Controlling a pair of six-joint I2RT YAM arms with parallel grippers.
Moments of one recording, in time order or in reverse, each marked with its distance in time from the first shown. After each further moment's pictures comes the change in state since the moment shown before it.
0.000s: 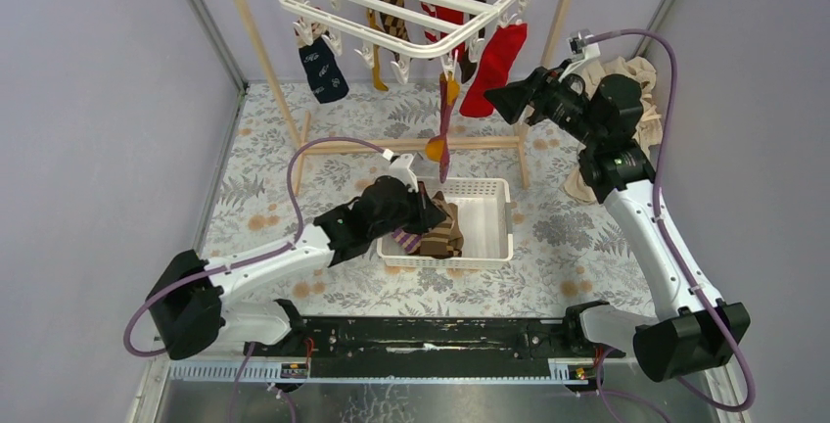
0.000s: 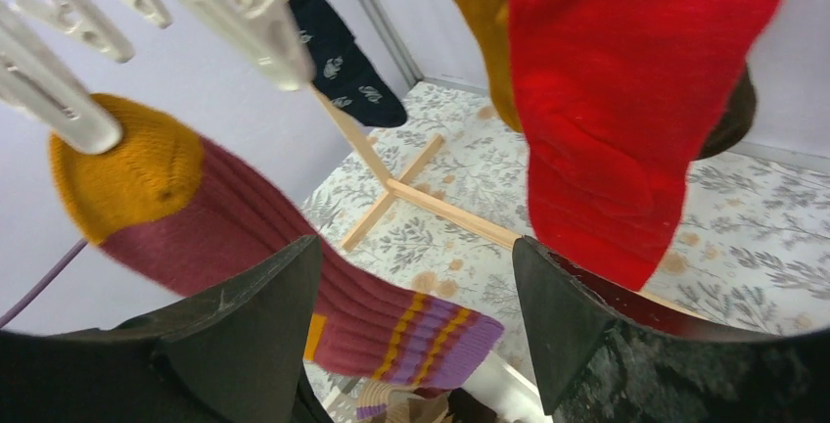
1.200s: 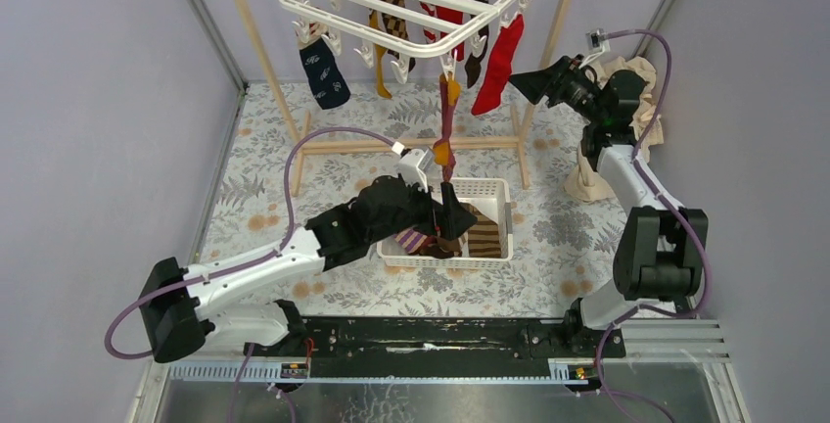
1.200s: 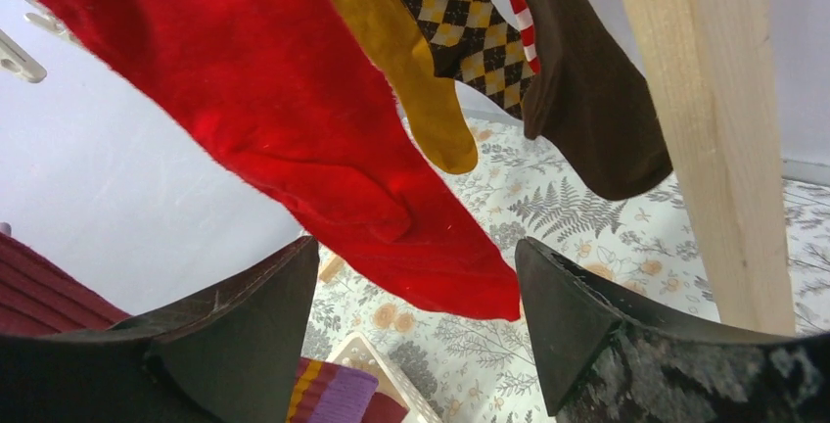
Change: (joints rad) left arm -0.093 -0.020 0.110 0.010 -0.010 0.072; right arm -0.262 0.357 -0.084 0.556 -0.267 0.225
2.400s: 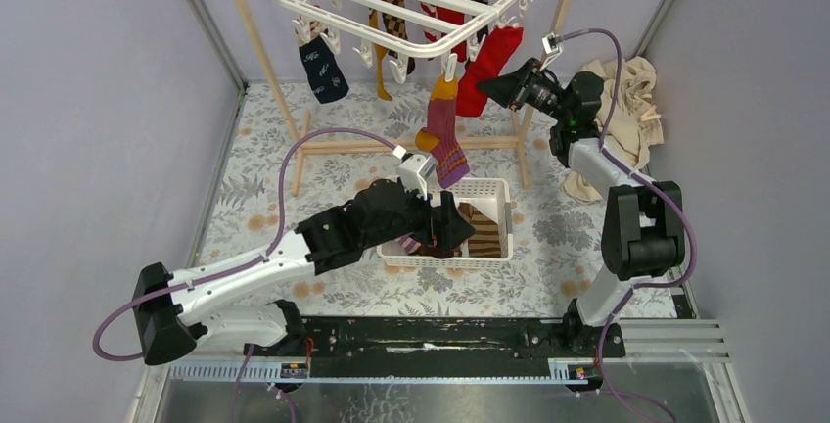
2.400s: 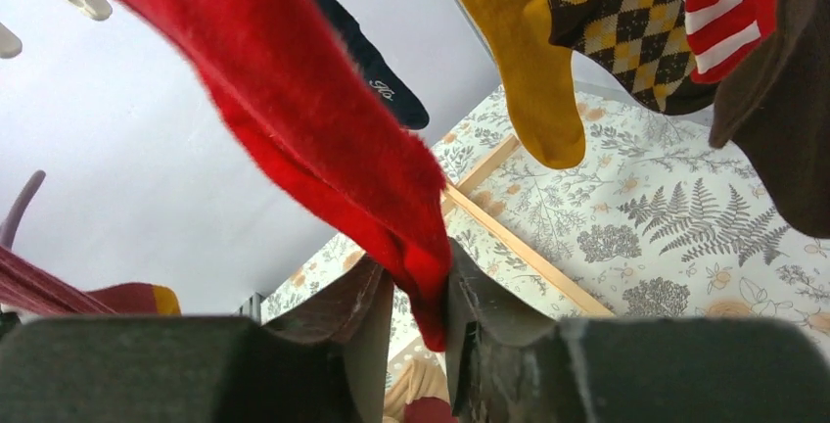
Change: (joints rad) left arm -0.056 -0.057 0.047 -0.143 0.010 0.029; right arm 0.149 0.180 0.043 0.250 -0.079 0.145
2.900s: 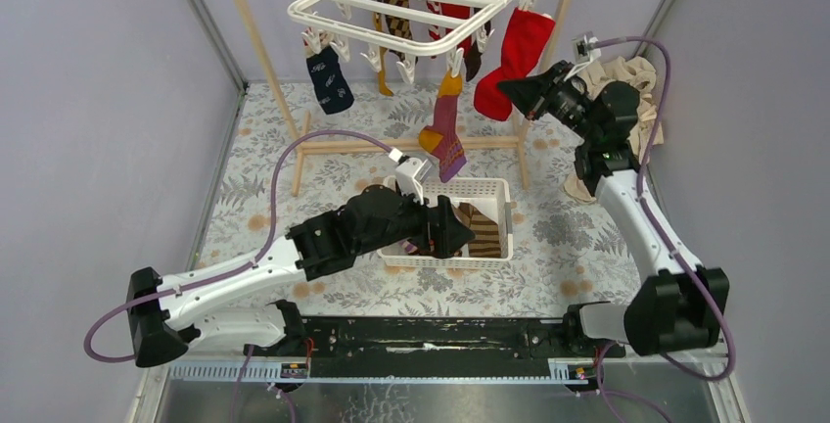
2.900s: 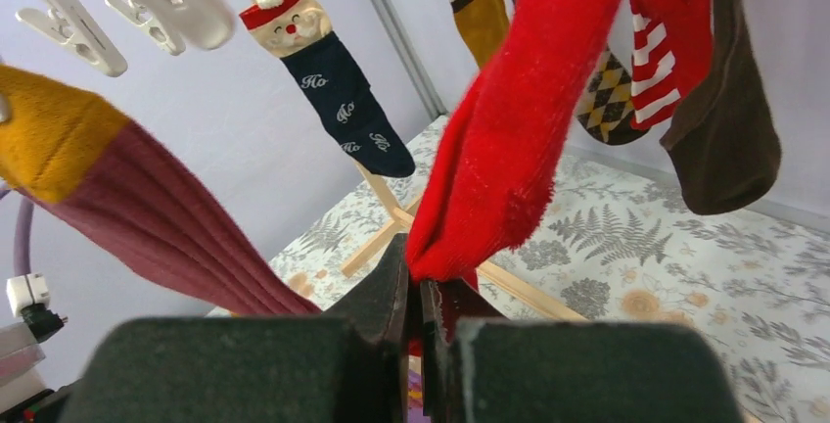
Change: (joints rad) left arm -0.036 -0.048 0.000 -0.009 -0.018 0.000; right arm 0.010 -0.389 -0.082 -0.372 0.179 -0.247
